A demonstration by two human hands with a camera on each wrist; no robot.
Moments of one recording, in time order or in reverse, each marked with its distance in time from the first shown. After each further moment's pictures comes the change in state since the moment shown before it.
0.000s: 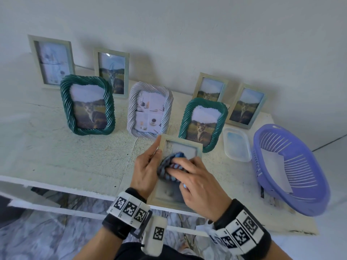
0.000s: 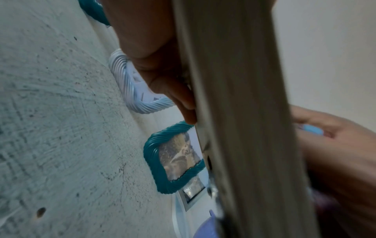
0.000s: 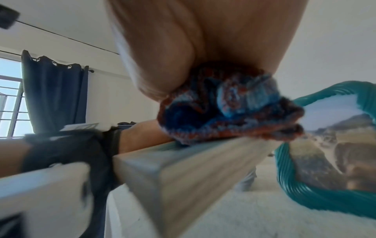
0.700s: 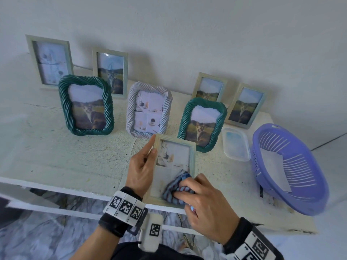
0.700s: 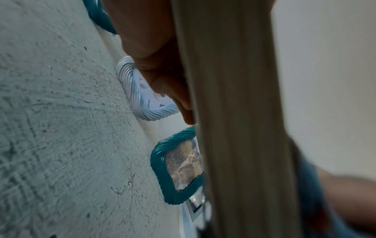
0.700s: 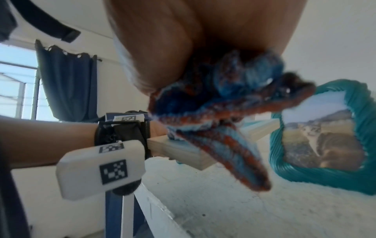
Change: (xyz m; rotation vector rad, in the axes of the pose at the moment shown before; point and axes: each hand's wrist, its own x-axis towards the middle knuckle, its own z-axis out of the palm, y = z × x) left_hand 0.004 -0.013 -0.010 0.092 0.023 0.054; right_hand -0.038 -0.001 0.006 -0.012 -0.027 -0.015
